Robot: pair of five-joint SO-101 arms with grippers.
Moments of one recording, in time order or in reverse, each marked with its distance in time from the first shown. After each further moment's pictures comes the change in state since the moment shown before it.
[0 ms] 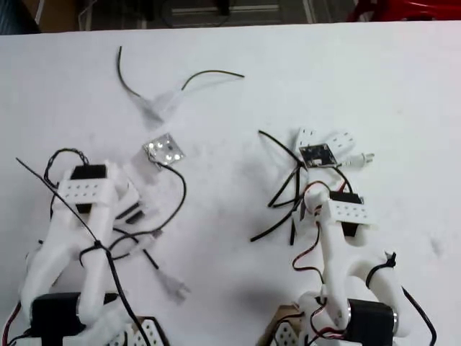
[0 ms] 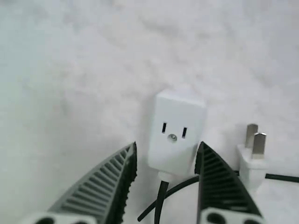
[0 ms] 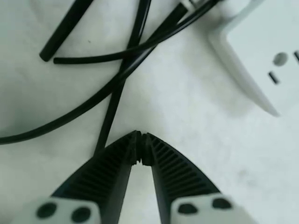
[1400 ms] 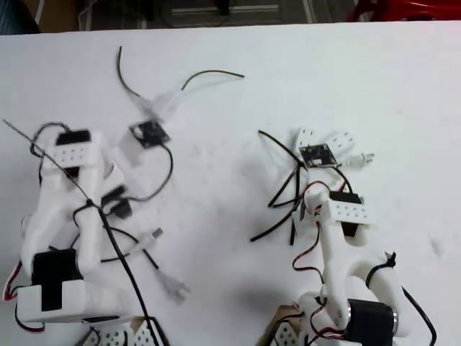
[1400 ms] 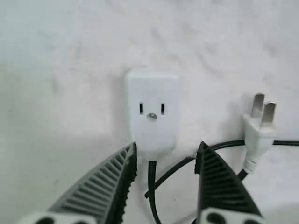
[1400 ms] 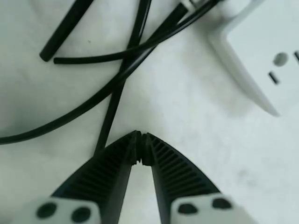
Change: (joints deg) left arm -5.3 16.6 -18.9 14.5 -4.2; right arm 0.0 0.0 0.0 0.0 0.0
